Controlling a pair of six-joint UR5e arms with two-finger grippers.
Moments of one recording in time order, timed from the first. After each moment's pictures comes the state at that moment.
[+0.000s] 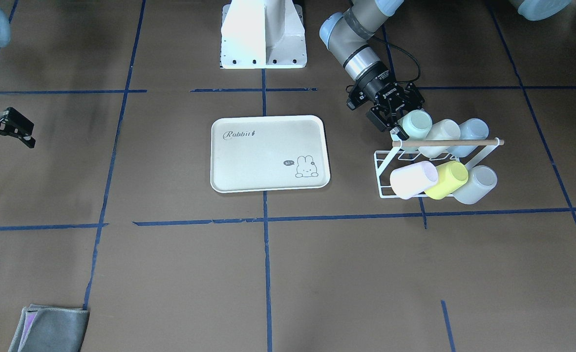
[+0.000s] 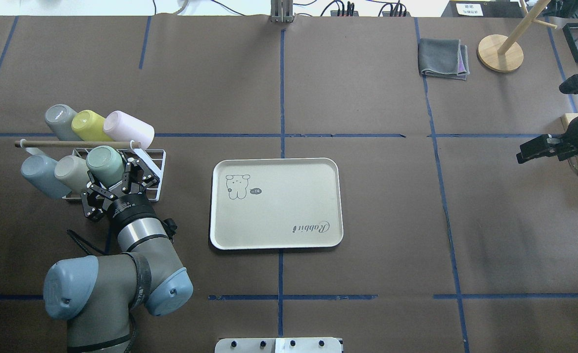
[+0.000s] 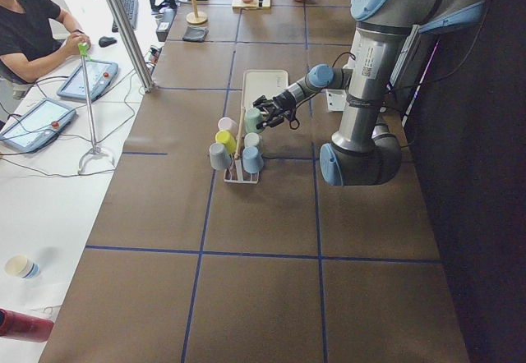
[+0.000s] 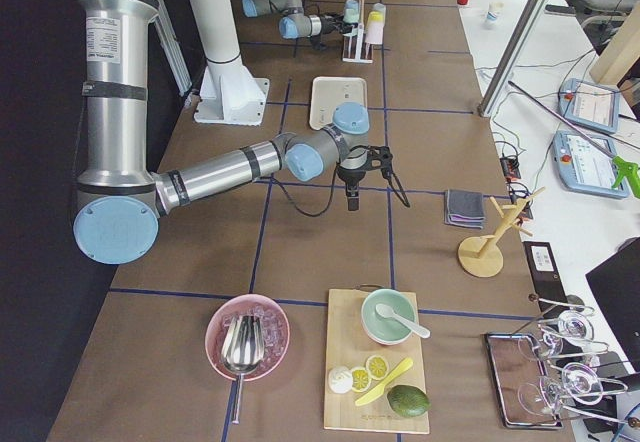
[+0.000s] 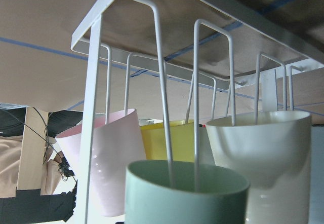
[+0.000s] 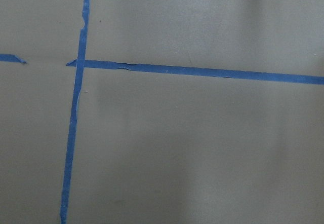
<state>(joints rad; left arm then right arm) -0.22 -1.97 -1.93 -0.68 -0.58 0.60 1.07 -1.62 1.93 -1.32 2.21 0.65</state>
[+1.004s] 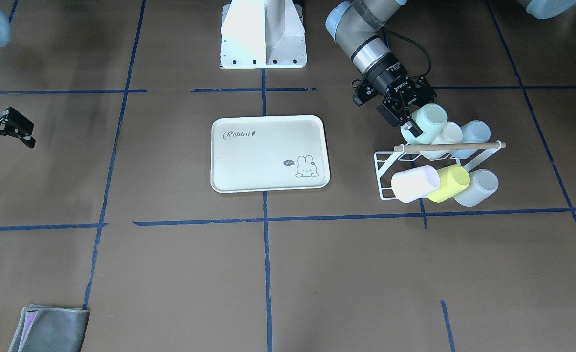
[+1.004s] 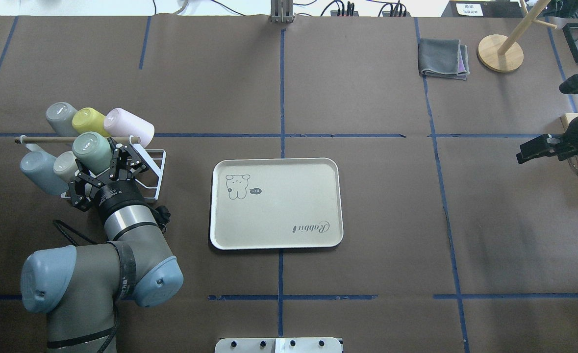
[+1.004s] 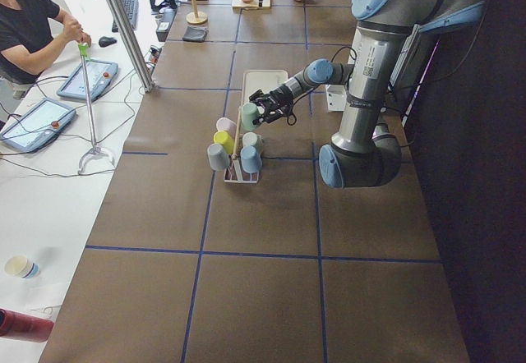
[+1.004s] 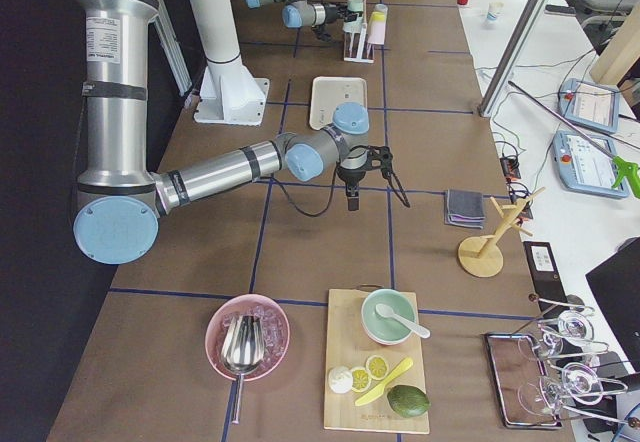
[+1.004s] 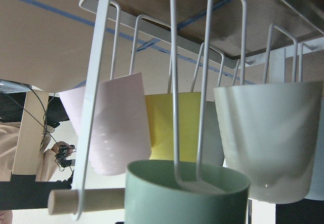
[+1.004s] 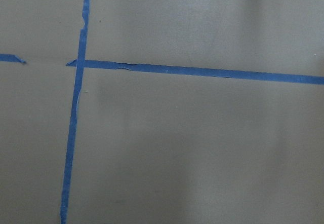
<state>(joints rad) -0.27 -1.95 -2.03 -0.66 -0.58 0.60 1.07 -1.62 1.93 -1.32 2.21 0.65</state>
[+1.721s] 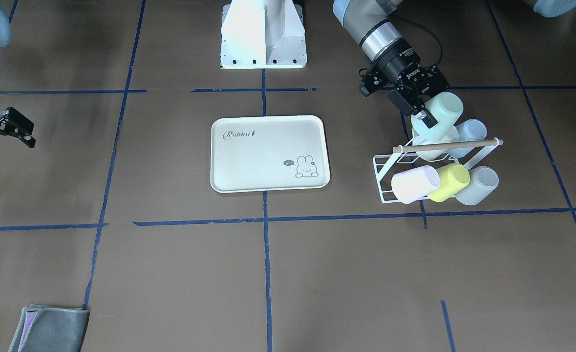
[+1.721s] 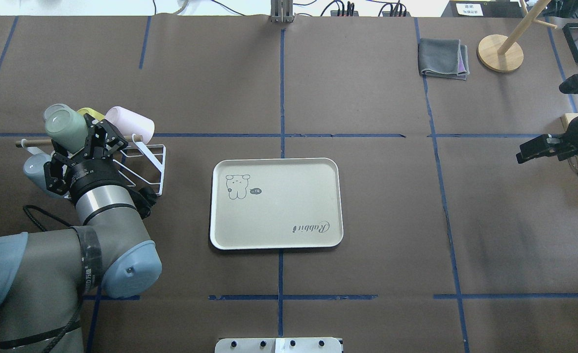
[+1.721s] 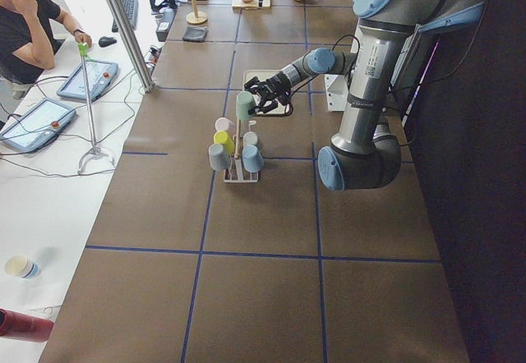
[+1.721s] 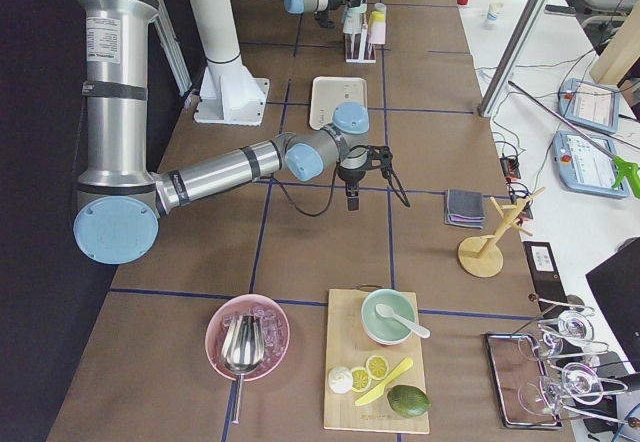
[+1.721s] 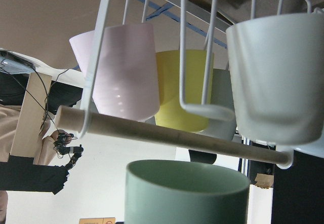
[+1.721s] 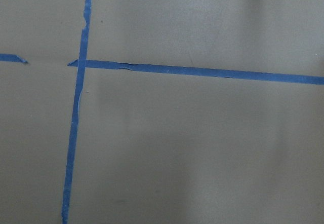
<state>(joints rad) -0.31 -1.93 -2.17 -0.64 -0.58 0.61 1.07 -1.62 1.93 -1.32 2.21 0.65</state>
